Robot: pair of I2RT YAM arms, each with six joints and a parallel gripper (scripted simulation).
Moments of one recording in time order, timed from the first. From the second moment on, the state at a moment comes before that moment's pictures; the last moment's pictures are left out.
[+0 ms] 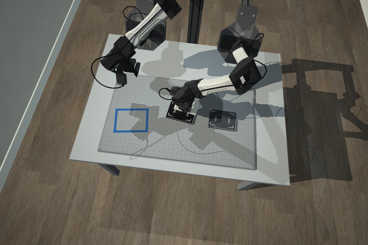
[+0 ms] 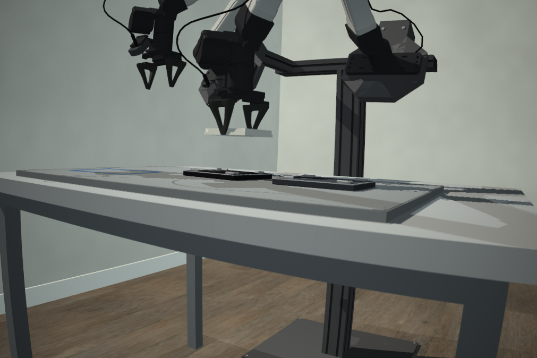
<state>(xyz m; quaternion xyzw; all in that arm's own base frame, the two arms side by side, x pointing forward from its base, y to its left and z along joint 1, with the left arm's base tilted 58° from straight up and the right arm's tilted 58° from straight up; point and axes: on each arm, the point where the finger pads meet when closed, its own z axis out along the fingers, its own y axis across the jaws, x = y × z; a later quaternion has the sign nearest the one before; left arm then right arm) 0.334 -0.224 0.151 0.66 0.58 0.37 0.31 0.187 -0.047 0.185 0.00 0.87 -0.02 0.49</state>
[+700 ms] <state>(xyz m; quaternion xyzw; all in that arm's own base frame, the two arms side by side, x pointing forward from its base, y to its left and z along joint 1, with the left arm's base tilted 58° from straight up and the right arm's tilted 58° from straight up) 0.335 -0.253 0.152 0.65 0.58 0.37 0.31 0.187 -0.047 0.185 0.00 0.87 -0.02 0.49</state>
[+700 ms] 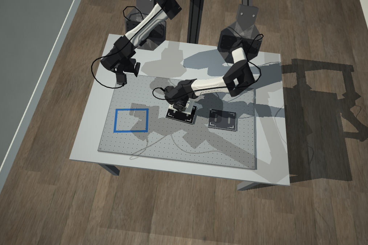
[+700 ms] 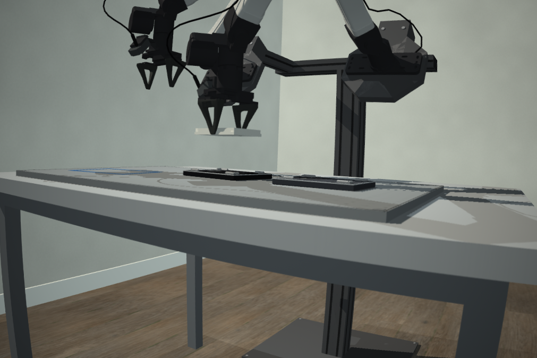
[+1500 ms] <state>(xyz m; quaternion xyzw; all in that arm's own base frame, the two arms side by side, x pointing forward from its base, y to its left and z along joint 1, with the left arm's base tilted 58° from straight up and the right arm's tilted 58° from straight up) 0.336 -0.249 0.149 0.65 0.59 0.37 0.31 0.187 -0.047 0.185 0.00 0.87 -0.02 0.49</state>
